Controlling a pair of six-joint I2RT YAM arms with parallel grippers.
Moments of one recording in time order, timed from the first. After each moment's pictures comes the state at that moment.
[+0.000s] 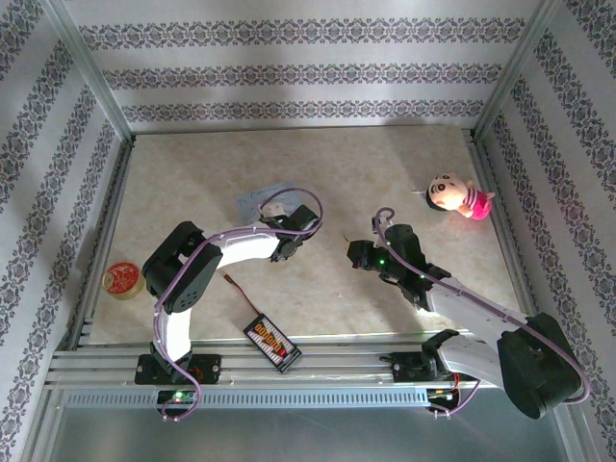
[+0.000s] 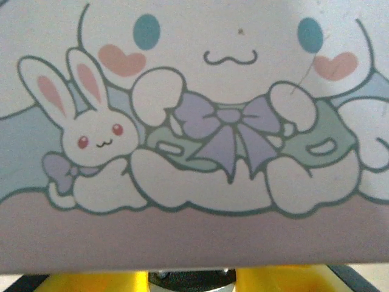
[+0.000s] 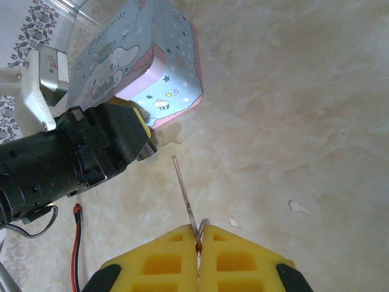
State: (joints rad) left arm -0.72 1.92 1.19 -0.46 -0.55 -1.05; right arm 0.47 1.10 0.42 0.13 -0.27 0.70
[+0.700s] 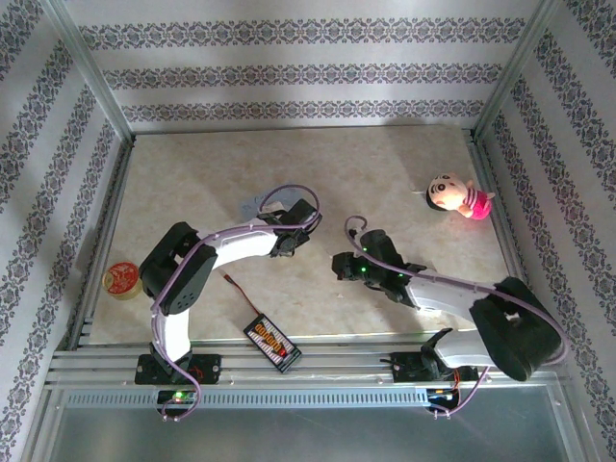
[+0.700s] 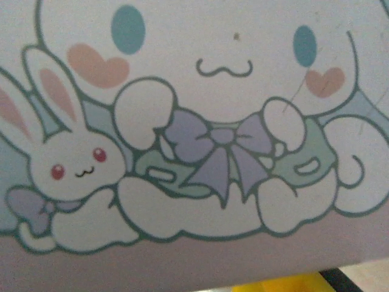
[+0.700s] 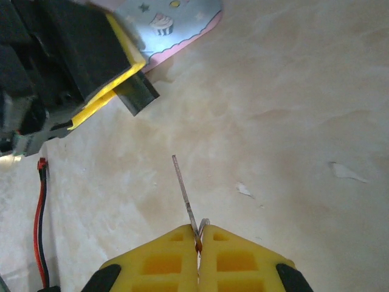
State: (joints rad) left arm -0.71 1.89 1.22 -0.46 -0.32 -1.22; right arm 0.62 1.34 0.45 0.21 -0.25 0.68
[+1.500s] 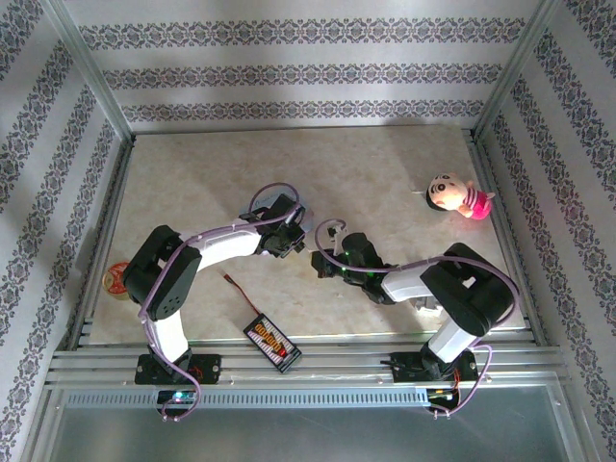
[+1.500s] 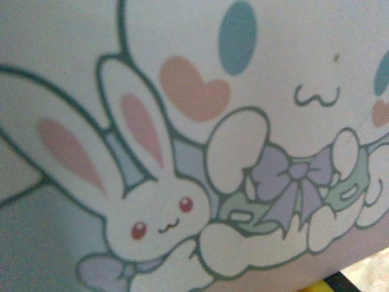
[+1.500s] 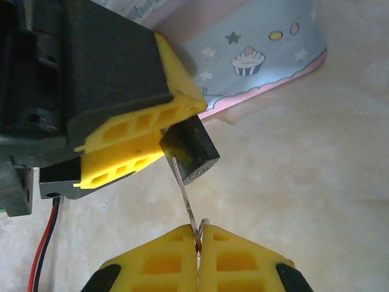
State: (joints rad) left arm -0.64 1.80 1.10 -0.32 -0.02 -1.39; right arm 0.70 1.65 0.46 0.66 -0.22 0.67
